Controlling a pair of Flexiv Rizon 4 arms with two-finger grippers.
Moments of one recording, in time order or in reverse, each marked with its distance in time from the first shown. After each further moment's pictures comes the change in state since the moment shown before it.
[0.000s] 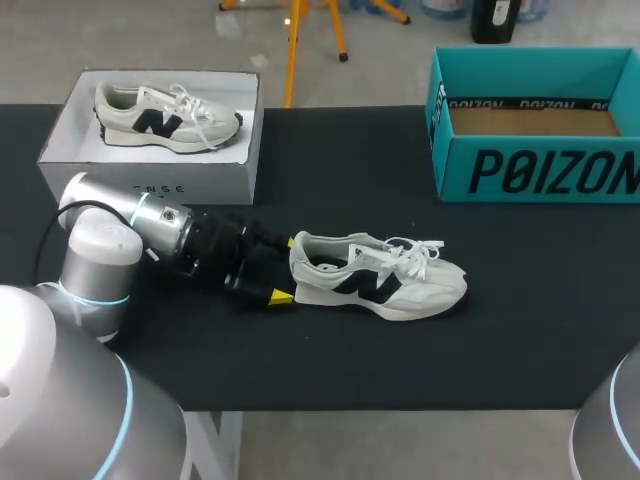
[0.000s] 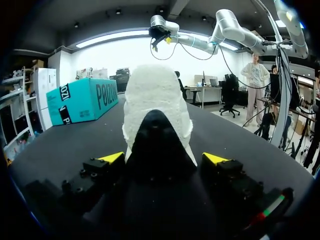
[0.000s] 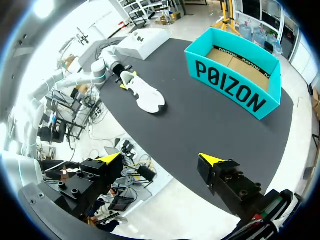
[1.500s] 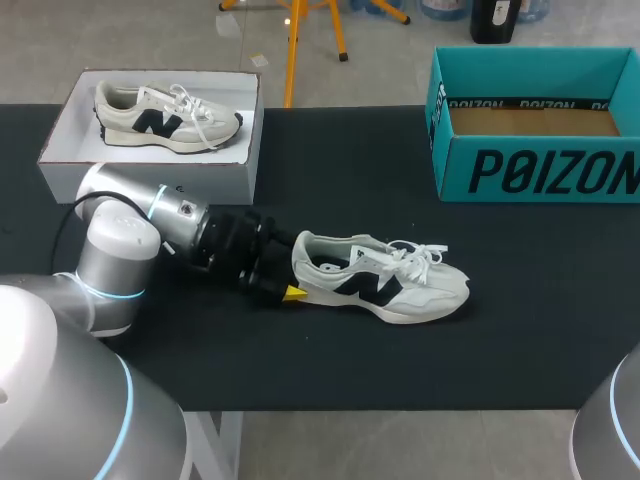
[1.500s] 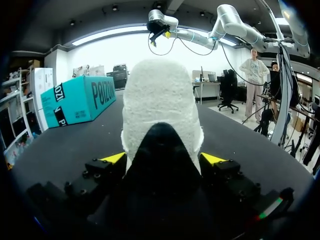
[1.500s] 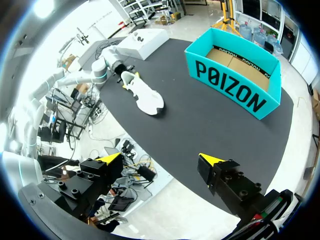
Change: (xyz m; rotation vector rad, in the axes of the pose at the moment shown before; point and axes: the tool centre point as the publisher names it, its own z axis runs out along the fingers) left arm -0.008 -0.006 0.020 -0.045 0.019 0.016; right arm 0.000 0.000 0.000 0.001 0.000 0.001
